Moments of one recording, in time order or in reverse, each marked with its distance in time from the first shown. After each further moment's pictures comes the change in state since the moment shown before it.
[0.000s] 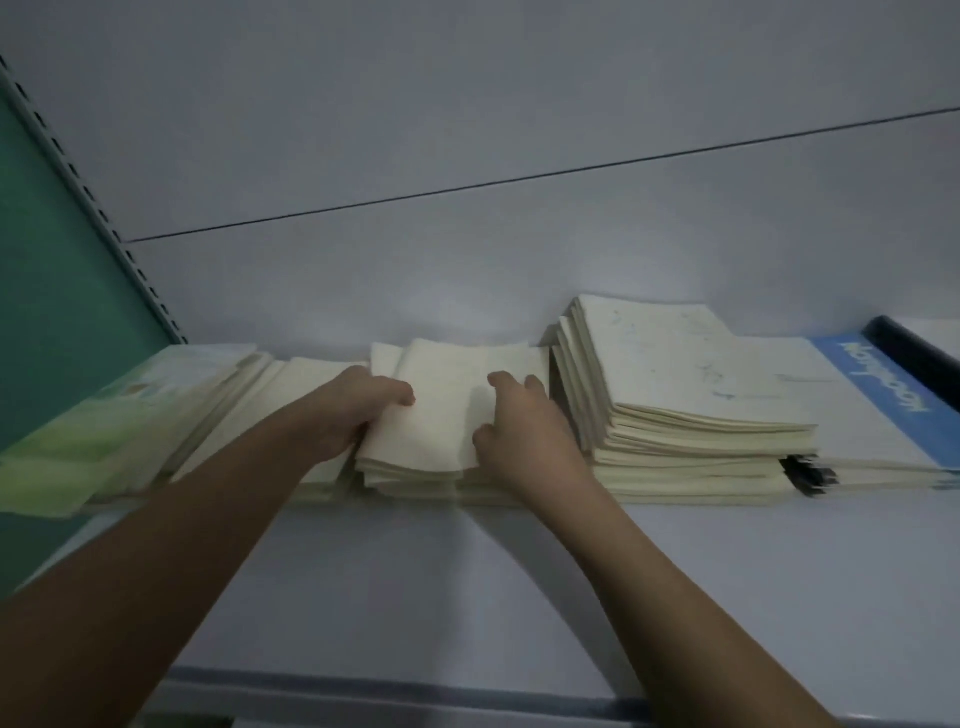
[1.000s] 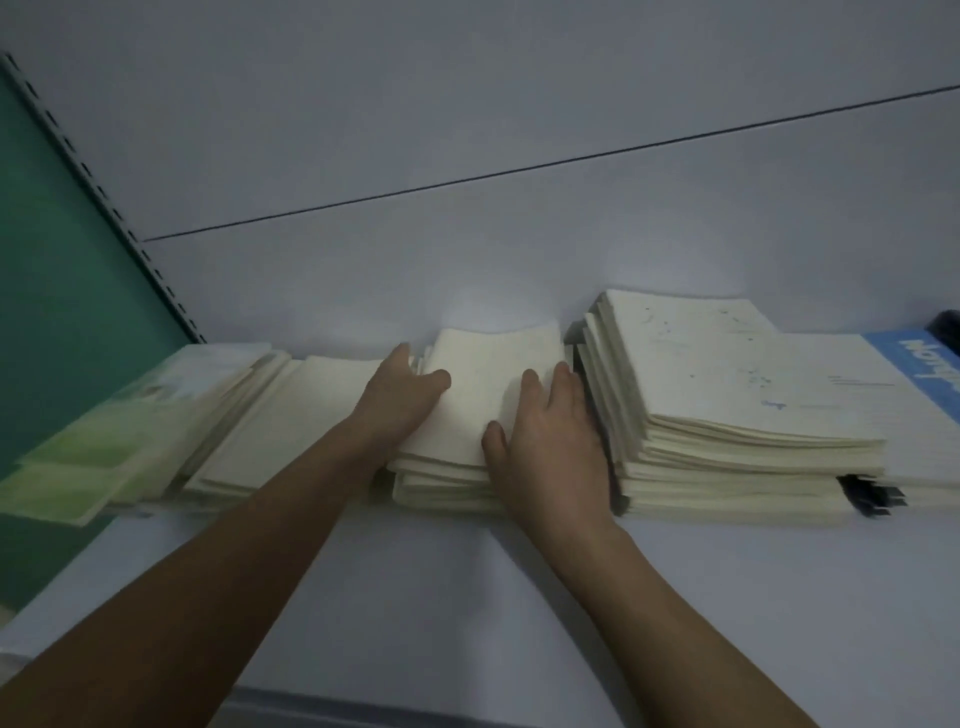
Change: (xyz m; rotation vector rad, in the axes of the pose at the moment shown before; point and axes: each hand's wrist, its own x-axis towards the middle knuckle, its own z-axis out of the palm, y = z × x) left_hand 0.018 -0.001 0.026 0.258 0.194 0.184; right_hand 0.007 0.013 0.033 -0.139 0.237 -0.014
